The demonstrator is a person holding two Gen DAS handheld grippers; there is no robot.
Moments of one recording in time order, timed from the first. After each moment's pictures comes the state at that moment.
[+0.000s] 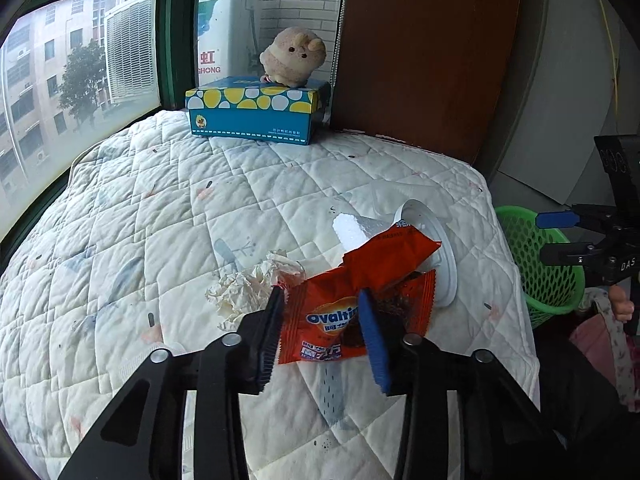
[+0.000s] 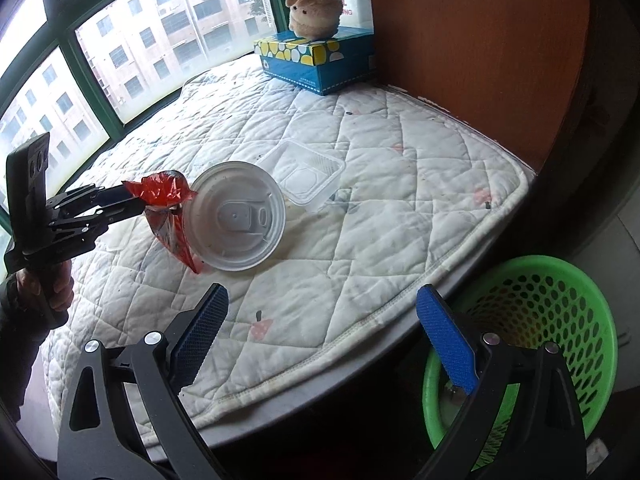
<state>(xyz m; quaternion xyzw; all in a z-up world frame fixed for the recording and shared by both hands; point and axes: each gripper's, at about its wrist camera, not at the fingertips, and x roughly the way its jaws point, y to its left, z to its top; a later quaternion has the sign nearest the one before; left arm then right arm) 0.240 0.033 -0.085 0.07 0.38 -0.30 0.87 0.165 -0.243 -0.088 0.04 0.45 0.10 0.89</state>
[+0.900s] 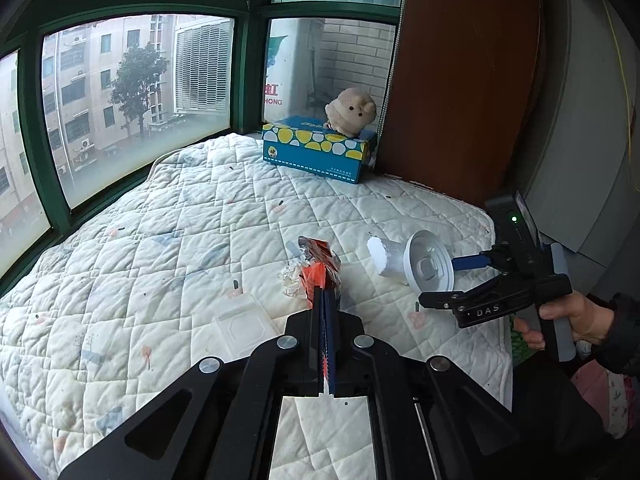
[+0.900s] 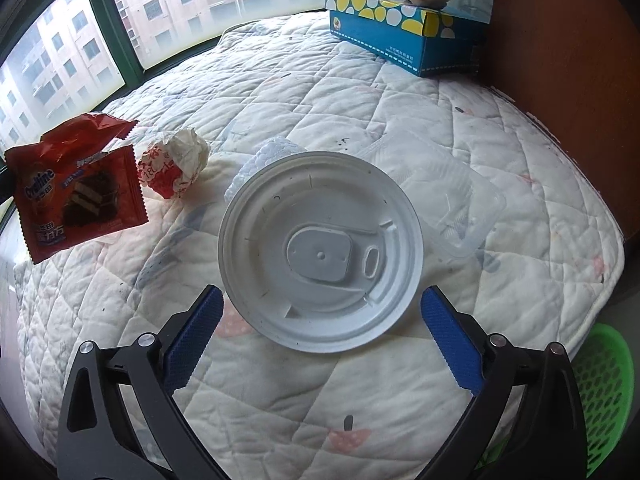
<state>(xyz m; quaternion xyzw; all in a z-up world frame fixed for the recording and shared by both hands) 0.172 0.104 -0.034 0.02 0.33 -0.22 0.92 0.235 -0.150 -0.134 -0.03 0.48 0.16 0.86</state>
